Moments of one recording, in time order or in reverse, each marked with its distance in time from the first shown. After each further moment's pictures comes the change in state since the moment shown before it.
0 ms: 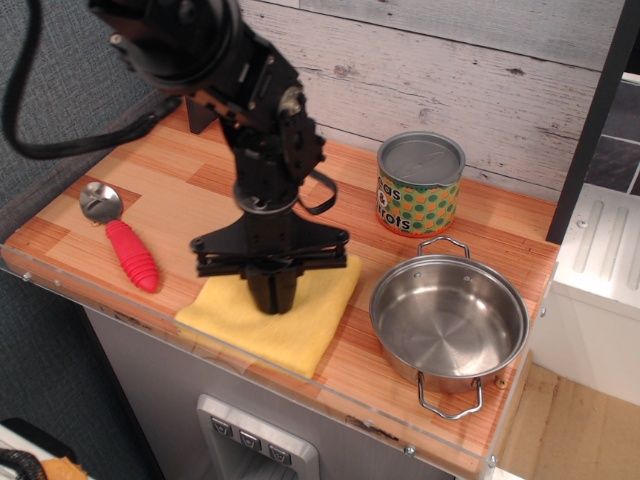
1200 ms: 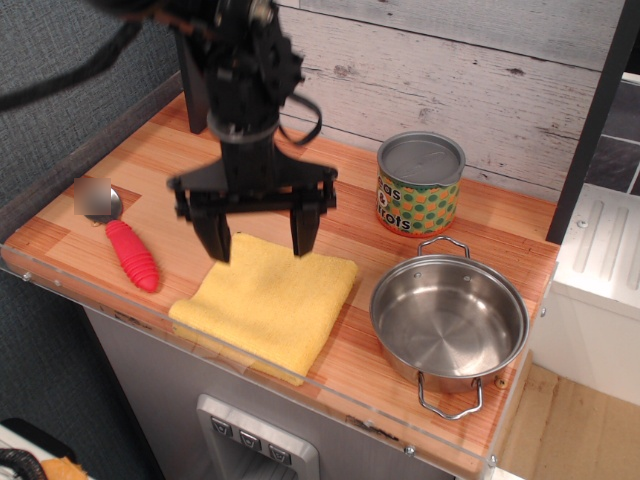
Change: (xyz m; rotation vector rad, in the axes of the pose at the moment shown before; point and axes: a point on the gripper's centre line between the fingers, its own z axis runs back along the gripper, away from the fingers) arm 0.030 -0.001 0.056 -0.036 -0.081 -0.025
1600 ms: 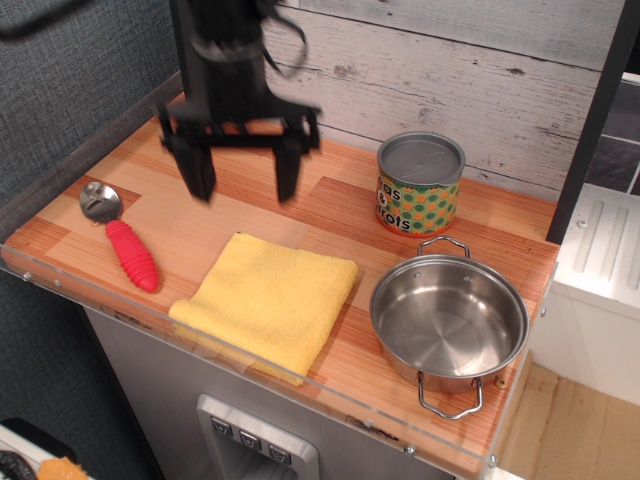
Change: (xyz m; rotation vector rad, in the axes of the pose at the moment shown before) arm 0.038 0.024 0.027 -0.012 0.081 -0.117
